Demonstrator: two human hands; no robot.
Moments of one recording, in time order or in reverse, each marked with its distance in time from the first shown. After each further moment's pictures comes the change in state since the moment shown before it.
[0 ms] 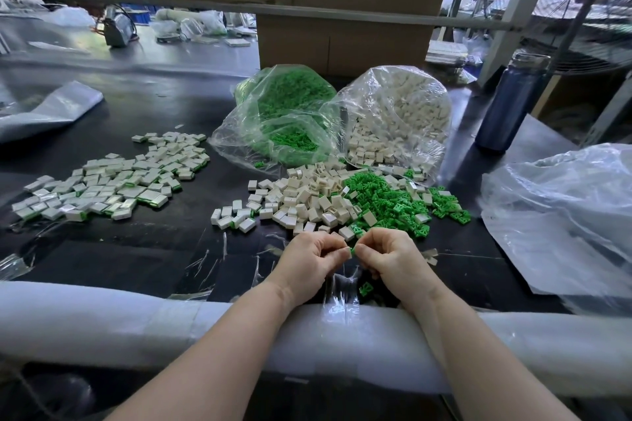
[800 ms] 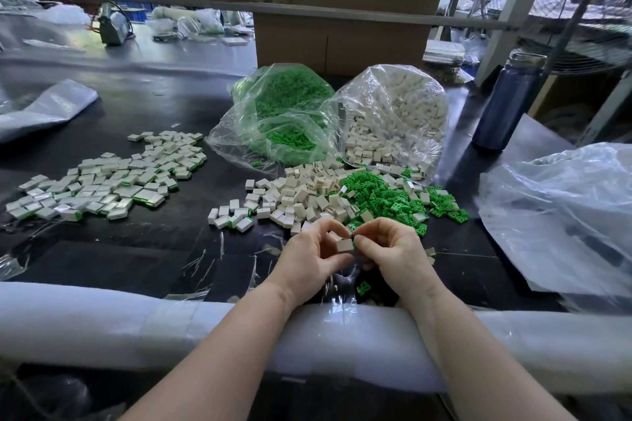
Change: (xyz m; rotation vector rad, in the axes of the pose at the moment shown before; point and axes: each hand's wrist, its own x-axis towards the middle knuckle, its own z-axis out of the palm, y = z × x) left_hand 0.001 0.003 0.003 -0.078 0.010 0.003; right_hand 0.000 -0.001 0.001 0.181 0.125 -0.026
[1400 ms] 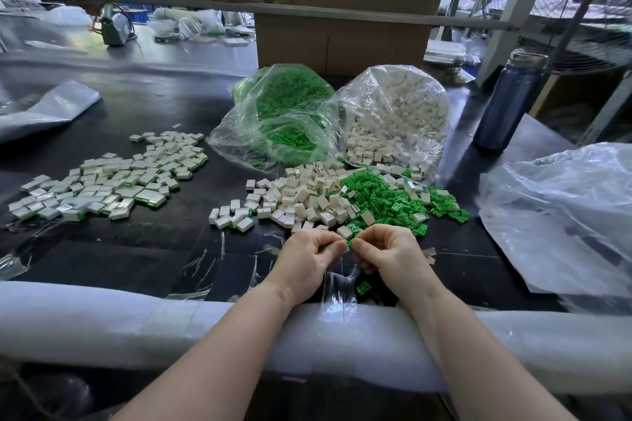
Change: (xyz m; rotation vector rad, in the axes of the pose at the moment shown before) left_hand 0.002 -0.005 -0.001 0.104 0.069 0.007; right_hand -0.002 -0.002 0.001 -0.022 -0.066 0.064
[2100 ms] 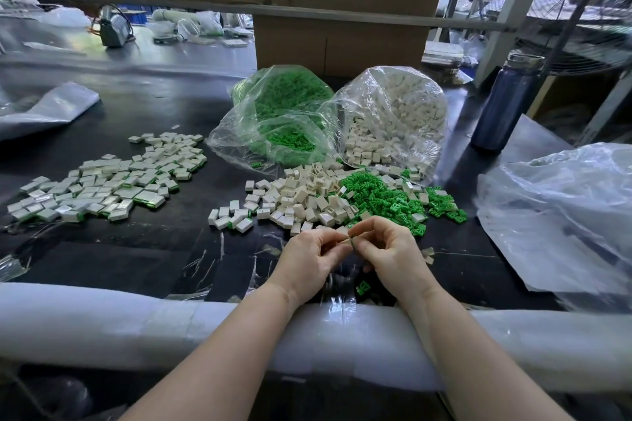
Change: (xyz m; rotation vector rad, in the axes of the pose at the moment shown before) left_hand 0.000 0.003 0.003 0.026 -0.020 0.021; right_hand -0.001 0.000 0.001 -0.067 0.038 -0.082
